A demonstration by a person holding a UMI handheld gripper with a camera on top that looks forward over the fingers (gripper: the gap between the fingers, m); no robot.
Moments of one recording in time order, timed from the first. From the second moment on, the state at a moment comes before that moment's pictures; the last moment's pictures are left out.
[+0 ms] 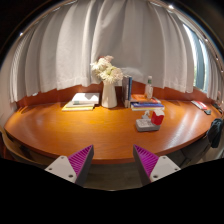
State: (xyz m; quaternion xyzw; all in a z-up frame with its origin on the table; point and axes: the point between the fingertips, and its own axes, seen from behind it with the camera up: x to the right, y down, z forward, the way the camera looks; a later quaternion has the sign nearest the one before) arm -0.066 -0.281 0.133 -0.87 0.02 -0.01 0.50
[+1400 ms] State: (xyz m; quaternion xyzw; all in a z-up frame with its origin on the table) arm 0.327 0.035 0.320 -0.75 0.06 -0.03 0.65
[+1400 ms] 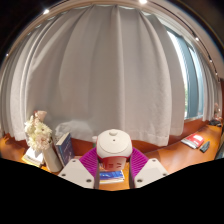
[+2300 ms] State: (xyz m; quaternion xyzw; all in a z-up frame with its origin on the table) arm 0.346 -0.049 0.131 -0.87 0.09 -0.08 0.48
